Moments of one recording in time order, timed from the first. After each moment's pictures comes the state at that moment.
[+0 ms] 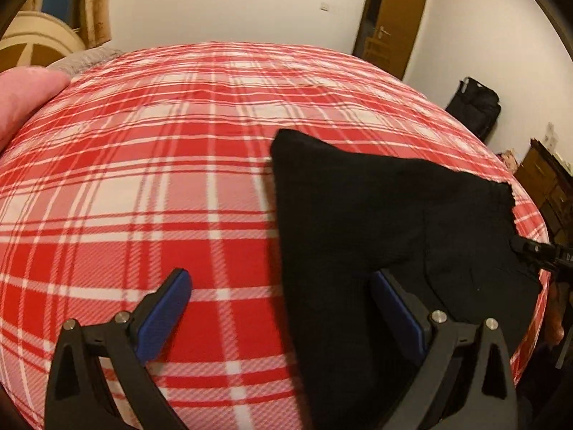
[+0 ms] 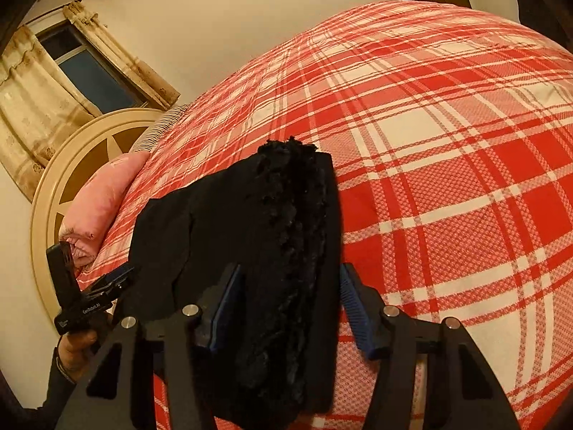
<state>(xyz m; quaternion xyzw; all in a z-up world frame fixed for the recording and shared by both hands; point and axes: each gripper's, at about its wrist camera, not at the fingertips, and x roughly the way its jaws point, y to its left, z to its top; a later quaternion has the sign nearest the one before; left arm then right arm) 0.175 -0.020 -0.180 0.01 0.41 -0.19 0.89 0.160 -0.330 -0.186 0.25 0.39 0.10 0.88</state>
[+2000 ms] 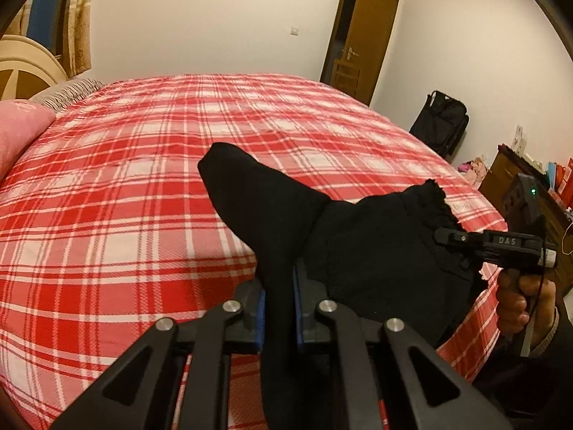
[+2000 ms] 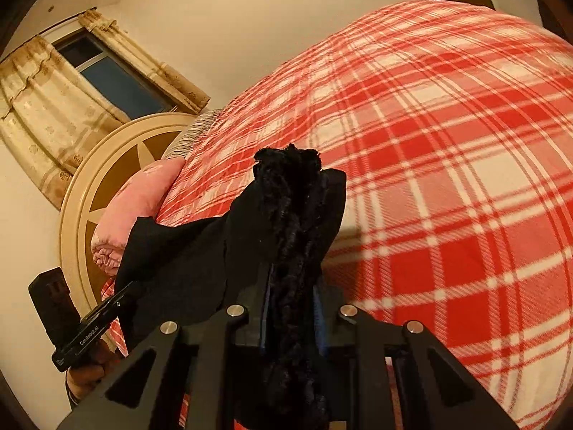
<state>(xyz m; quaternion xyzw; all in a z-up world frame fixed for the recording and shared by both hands) 0.153 -0.016 -0.111 0.00 0.36 -0.24 0.90 0.201 -0.286 -0.135 0.28 0.38 0.16 0.87</state>
